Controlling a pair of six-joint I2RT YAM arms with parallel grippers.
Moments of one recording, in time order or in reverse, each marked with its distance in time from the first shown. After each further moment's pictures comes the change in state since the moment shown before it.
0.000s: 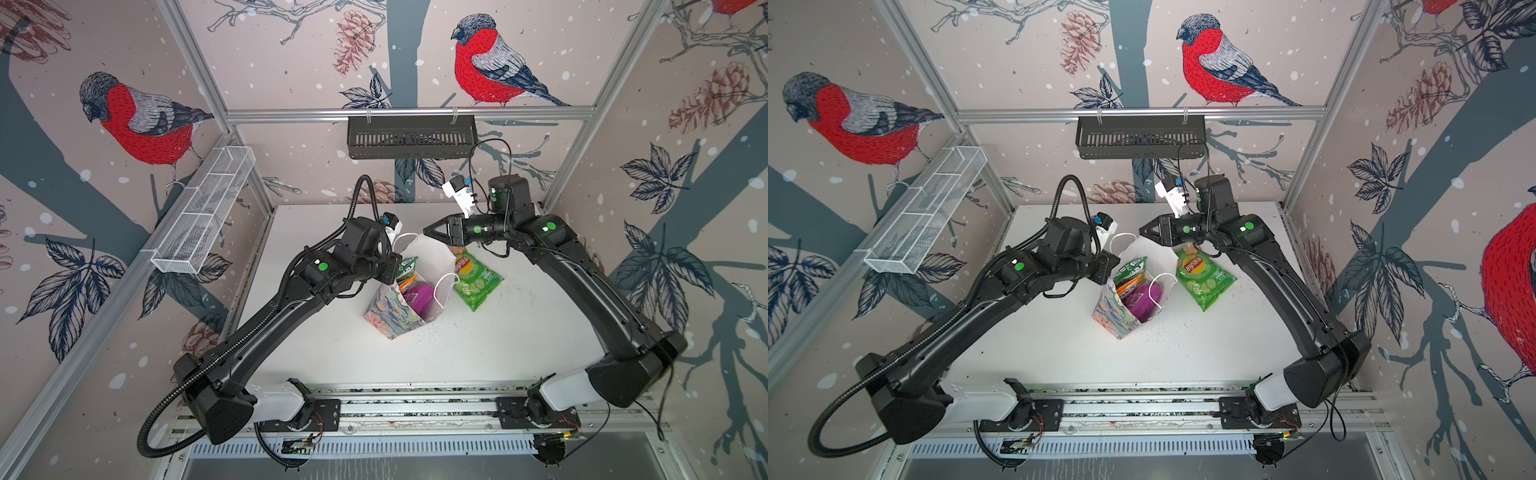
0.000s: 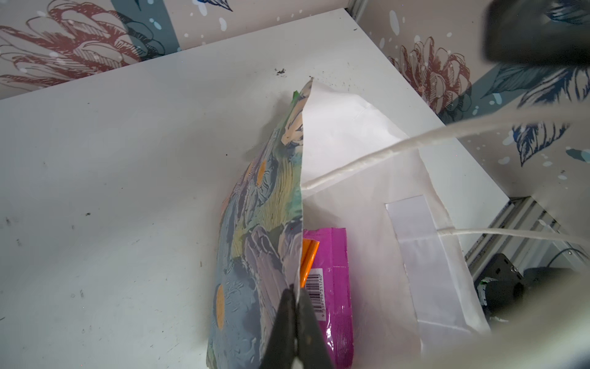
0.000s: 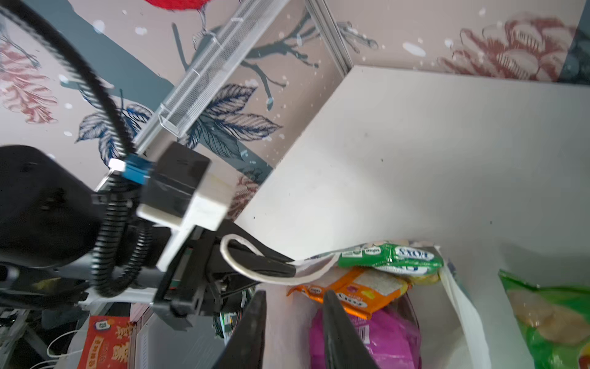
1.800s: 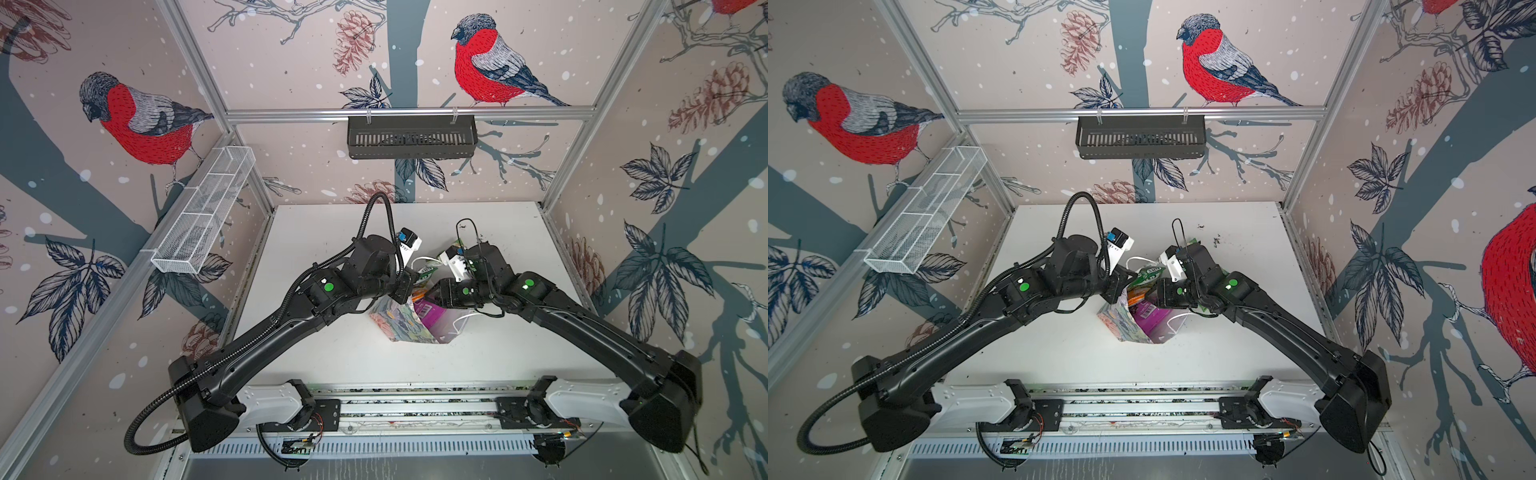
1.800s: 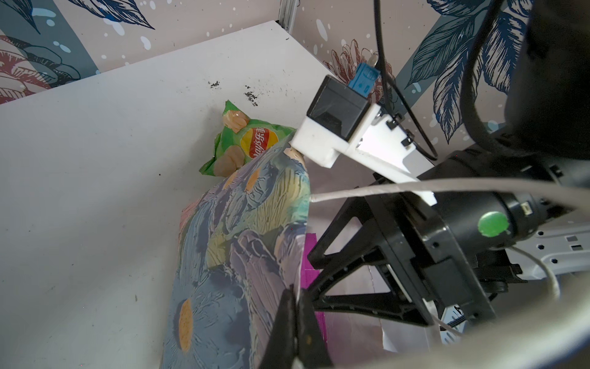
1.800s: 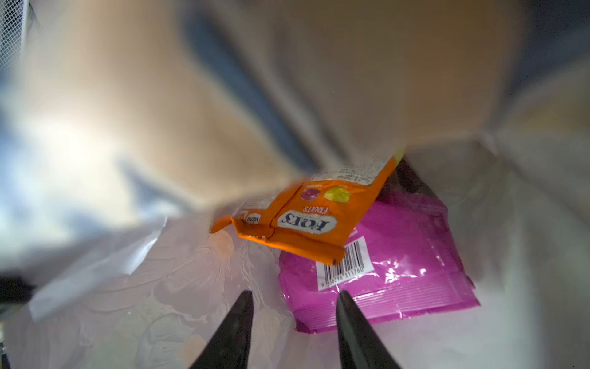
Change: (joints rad) left arm -0.139 -0.068 -0.117 0.149 0.039 -0.028; right arm 0.196 -0.242 -0.588 0.141 0.268 0.369
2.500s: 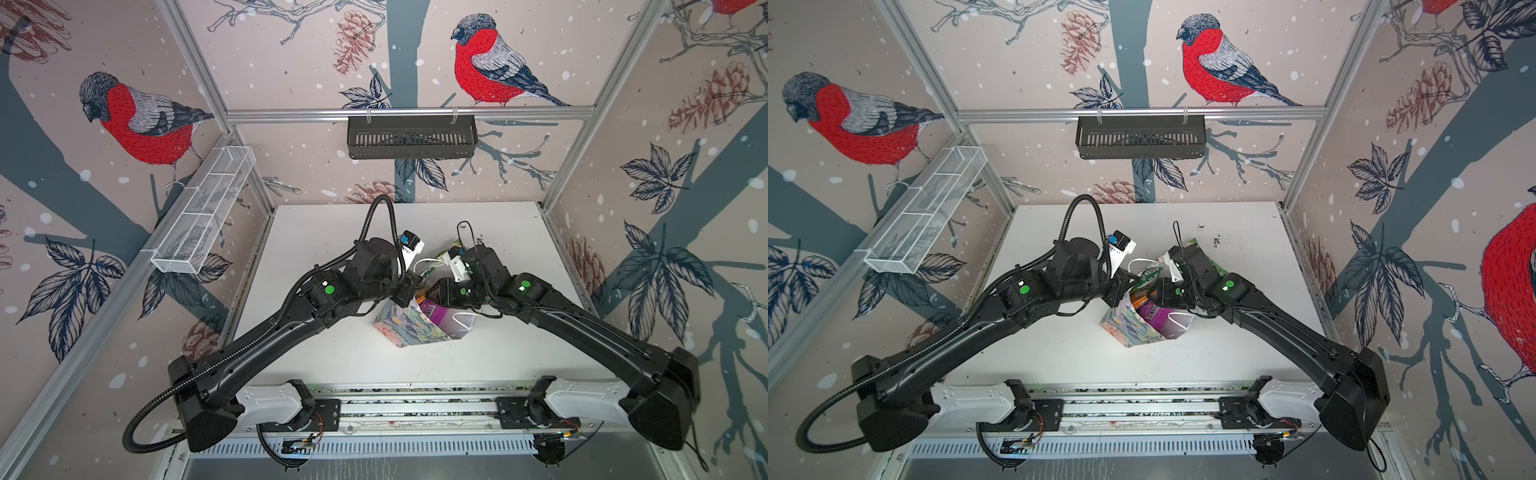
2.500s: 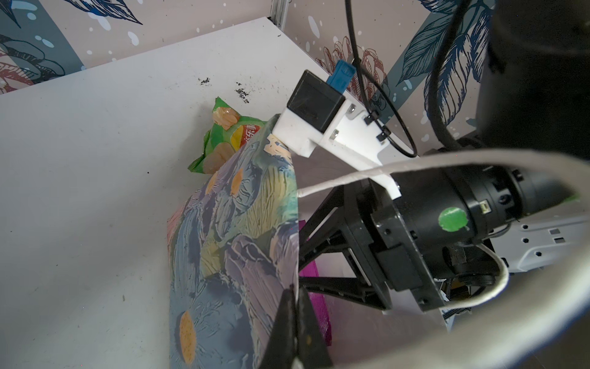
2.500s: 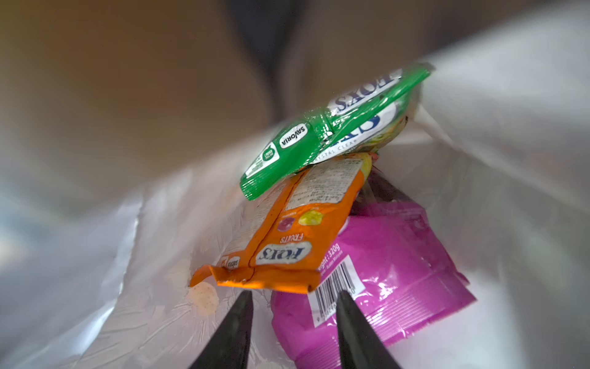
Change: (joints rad) left arm -0.023 -0.005 -0.008 0.000 0.001 -0.026; right arm 0.036 0.009 -0.003 -0.006 0.124 0.058
